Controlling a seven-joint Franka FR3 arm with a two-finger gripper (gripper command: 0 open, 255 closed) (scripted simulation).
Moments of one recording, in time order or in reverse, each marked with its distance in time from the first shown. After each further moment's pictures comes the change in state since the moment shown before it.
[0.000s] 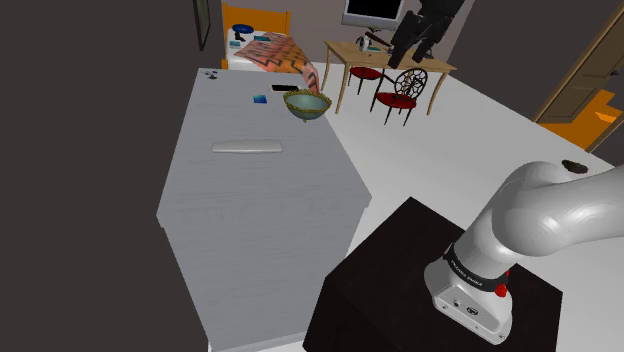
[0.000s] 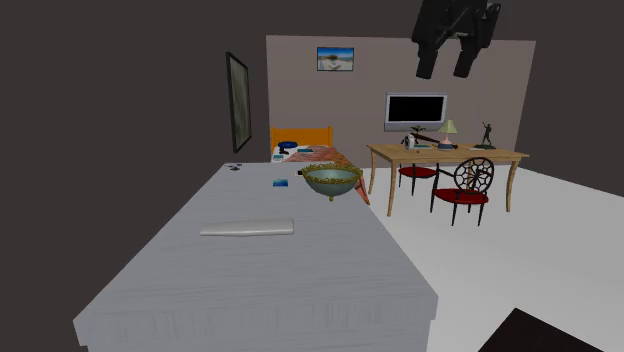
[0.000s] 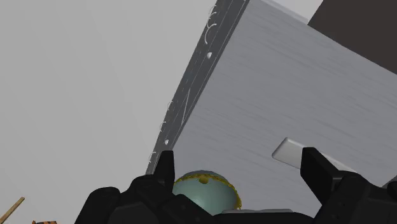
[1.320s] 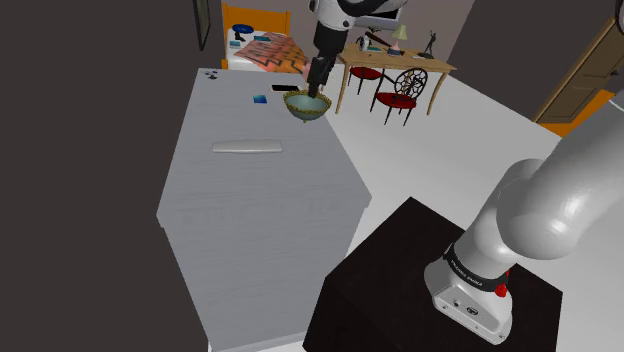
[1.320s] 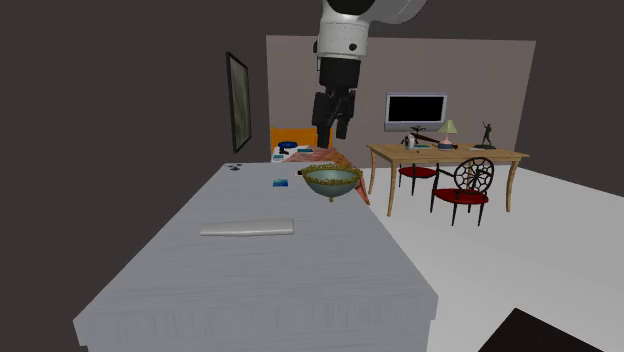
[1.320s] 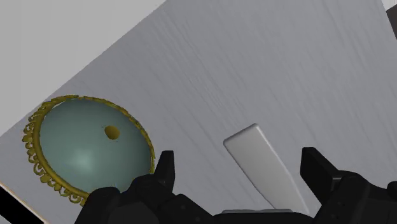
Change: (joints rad) arm 0.141 0.657 -0.070 0.262 0.029 0.288 -0.443
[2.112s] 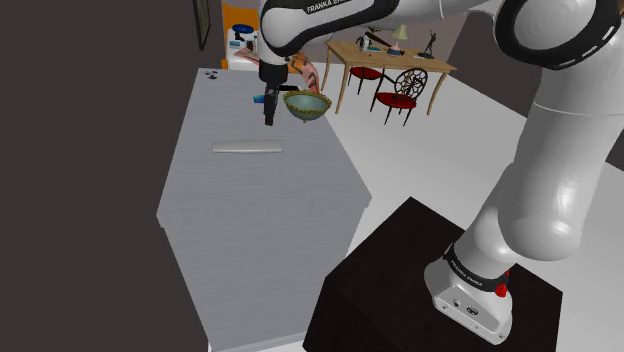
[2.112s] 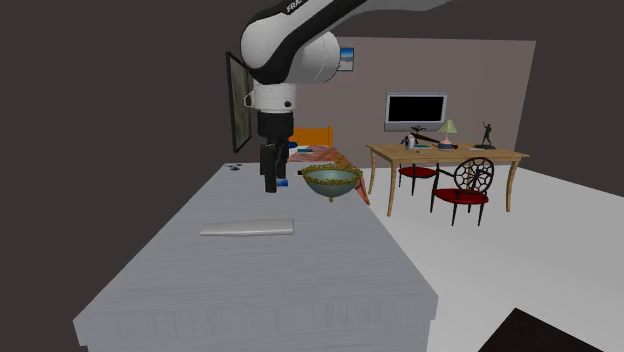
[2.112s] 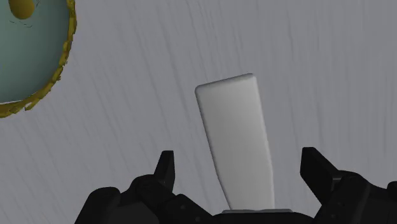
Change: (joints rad) arm 0.053 0.434 0.054 0.314 0.017 0.038 -0.253
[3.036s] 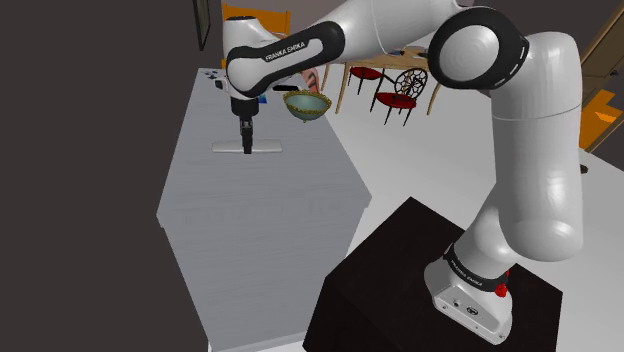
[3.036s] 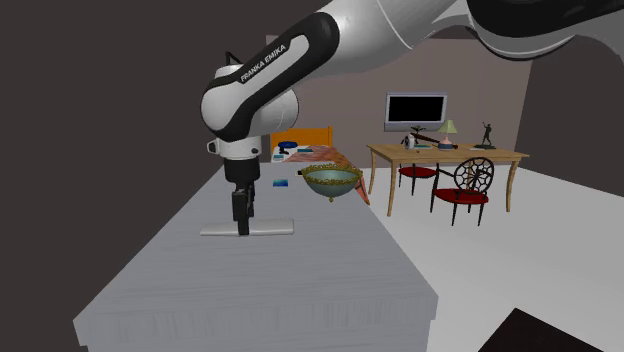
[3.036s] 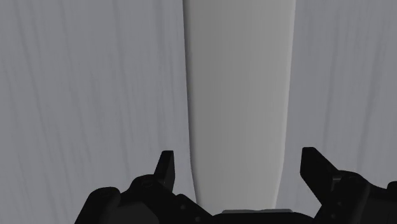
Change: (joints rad) arm 0.038 0.282 0.047 0.193 -0.029 0.035 -0.123
